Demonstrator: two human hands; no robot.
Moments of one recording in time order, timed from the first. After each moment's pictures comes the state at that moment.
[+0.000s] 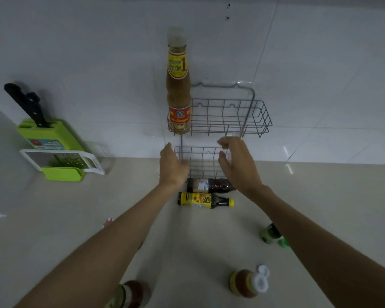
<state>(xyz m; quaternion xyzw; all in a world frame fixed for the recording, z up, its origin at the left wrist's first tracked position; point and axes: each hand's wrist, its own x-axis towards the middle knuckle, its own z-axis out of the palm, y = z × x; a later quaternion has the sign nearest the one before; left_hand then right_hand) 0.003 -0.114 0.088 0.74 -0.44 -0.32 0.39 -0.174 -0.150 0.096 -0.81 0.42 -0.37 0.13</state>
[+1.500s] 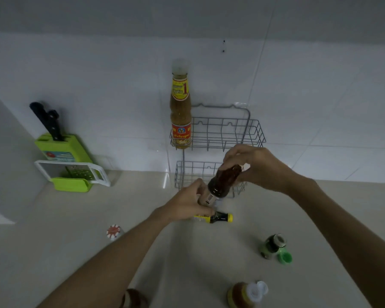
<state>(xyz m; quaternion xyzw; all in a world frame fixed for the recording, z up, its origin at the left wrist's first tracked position) -0.012 -0.080 0.080 0.60 -0.62 -0.43 0.24 -0.225 -0.155 0.184 -0.93 0.27 -0.18 0.17</state>
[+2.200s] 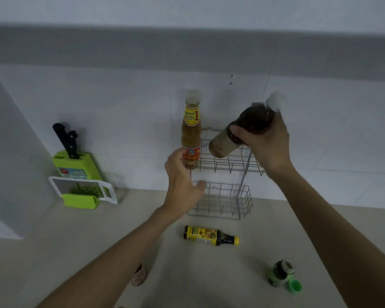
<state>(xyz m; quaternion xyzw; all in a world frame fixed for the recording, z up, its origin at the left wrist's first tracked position) 0.000 -0.094 0.151 0.63 -0.58 -0.13 0.51 -0.171 -0.156 0.265 -0.65 0.46 -0.53 0.29</state>
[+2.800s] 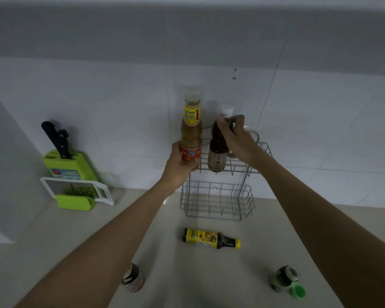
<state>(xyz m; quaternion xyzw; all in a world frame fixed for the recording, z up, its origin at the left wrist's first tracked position) 0.027 -0.152 0.171 0.61 -0.48 -0.37 0.51 -0.128 -0.230 0.223 -0.73 0.48 -0.32 0.37</state>
